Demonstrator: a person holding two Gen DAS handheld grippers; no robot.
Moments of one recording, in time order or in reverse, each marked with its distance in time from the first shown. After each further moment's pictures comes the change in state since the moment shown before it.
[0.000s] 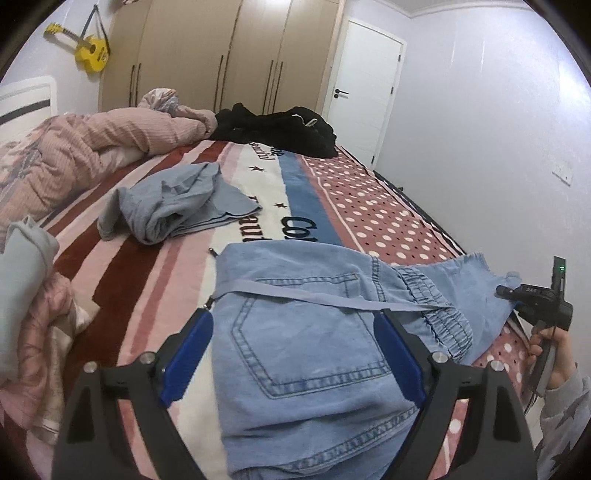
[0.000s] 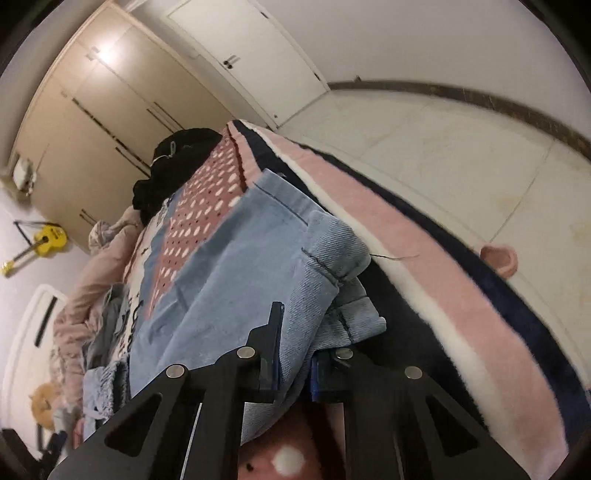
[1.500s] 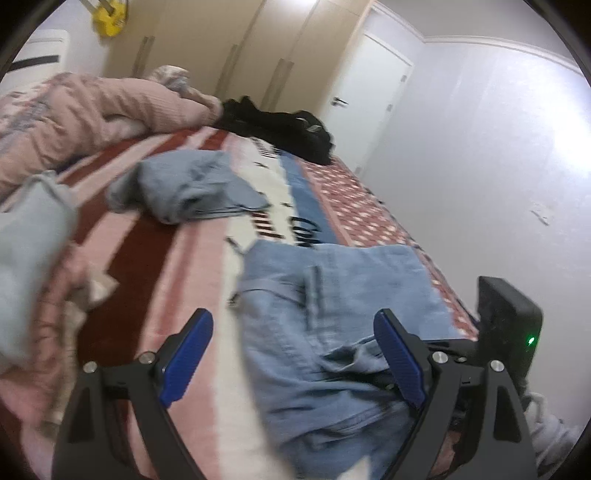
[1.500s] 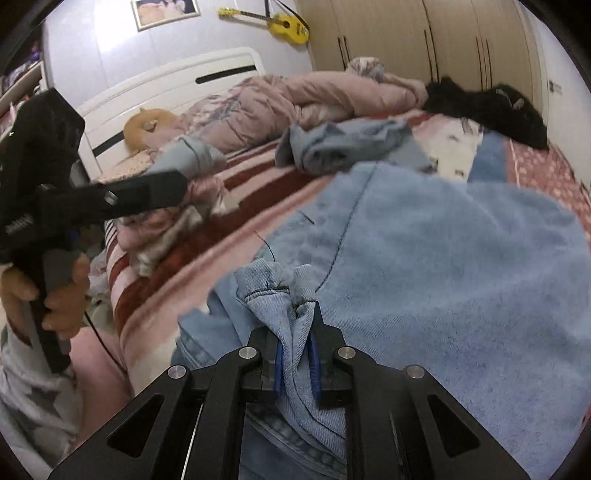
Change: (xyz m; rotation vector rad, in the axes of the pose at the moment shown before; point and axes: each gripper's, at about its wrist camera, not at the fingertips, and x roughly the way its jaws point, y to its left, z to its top) left arm -0.026 0.062 -0.004 -0.127 0.010 -0.168; right arm 0.019 0.300 -0.221 -0.957 0.384 0.511
